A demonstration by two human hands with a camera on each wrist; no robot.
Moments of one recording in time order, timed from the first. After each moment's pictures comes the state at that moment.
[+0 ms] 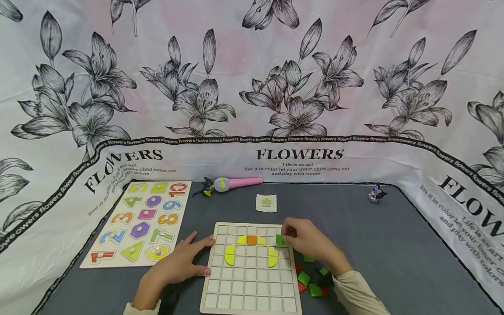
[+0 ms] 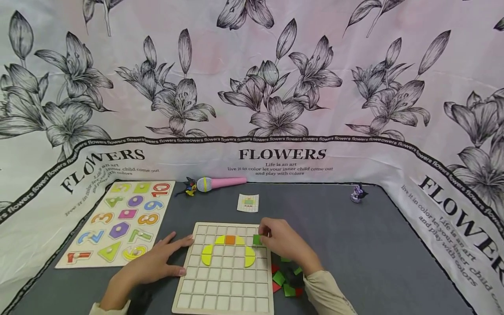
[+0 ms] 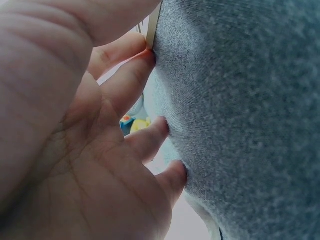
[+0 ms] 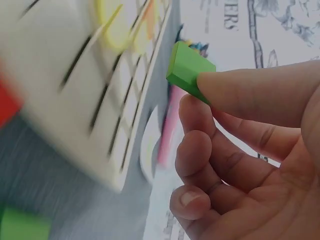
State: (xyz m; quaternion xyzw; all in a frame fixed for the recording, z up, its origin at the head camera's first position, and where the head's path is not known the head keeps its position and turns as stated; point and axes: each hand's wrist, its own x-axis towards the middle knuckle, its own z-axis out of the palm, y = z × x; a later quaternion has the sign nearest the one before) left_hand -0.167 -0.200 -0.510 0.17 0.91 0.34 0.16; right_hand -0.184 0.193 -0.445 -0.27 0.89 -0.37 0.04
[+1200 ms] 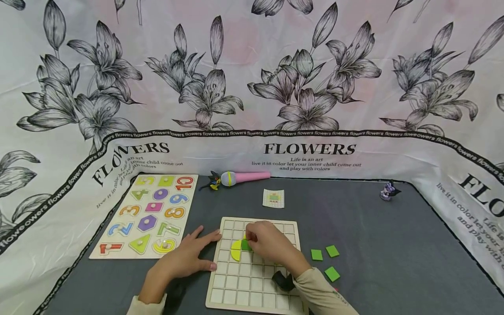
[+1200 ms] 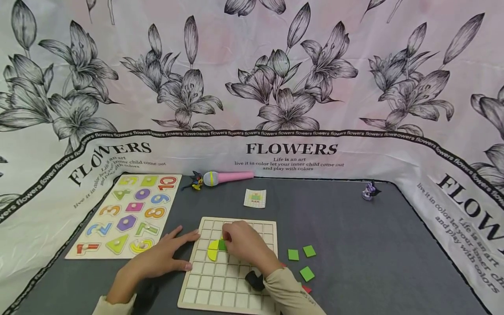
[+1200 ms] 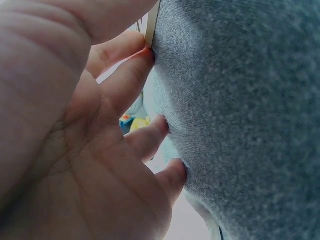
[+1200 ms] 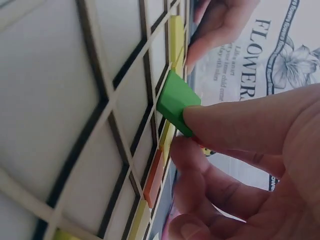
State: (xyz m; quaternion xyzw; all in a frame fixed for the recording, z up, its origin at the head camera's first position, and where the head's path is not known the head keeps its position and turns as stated) left_hand -0.160 -0.195 -0.491 0.18 0.91 0.33 0.16; right_hand -0.187 0.087 -0.462 -0.36 0.89 -0.29 0.00
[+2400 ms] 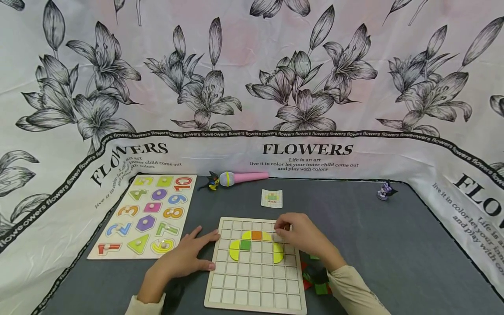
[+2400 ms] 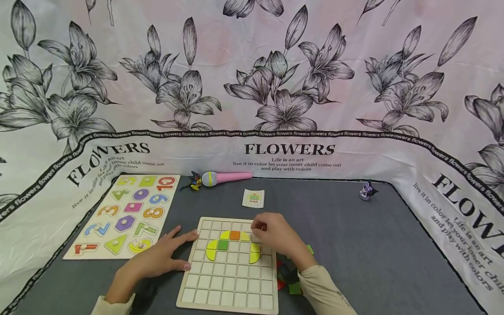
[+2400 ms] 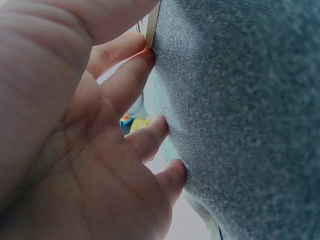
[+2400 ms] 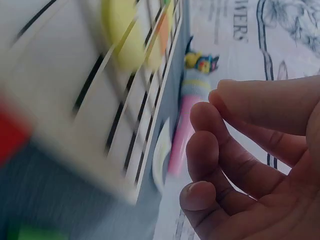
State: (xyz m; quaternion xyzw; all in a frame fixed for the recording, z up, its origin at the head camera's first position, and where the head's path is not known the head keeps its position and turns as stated) left_hand -0.151 -0.186 -0.470 0.14 0.92 0.32 0.17; right_hand -0.193 0.170 -0.450 -0.29 0.88 -0.37 0.02
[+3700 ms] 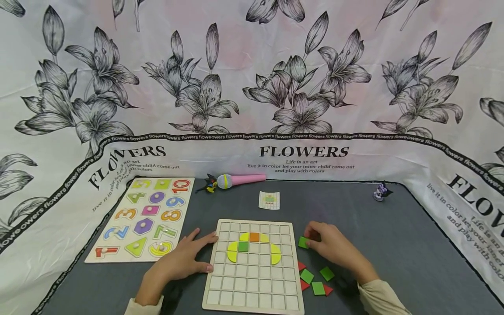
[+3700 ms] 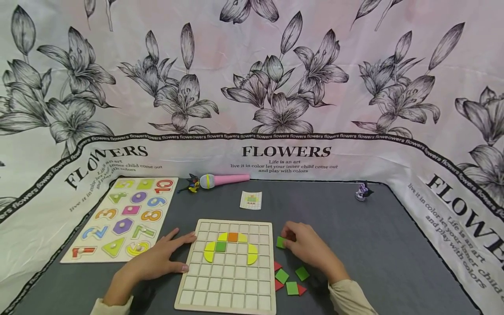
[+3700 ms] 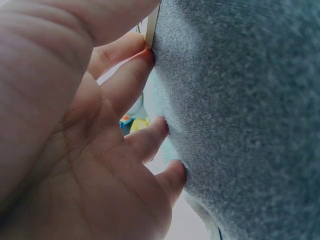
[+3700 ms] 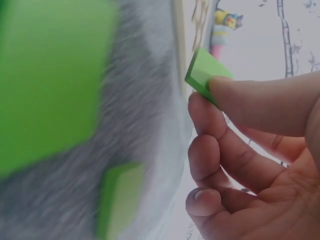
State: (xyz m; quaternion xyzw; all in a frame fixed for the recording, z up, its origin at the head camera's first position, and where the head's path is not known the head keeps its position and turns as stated) left_hand -0.165 -0.197 -0.503 0.17 0.92 0.33 0.16; right_hand -0.175 0.241 -0.459 -0.24 0.92 -0.32 0.03
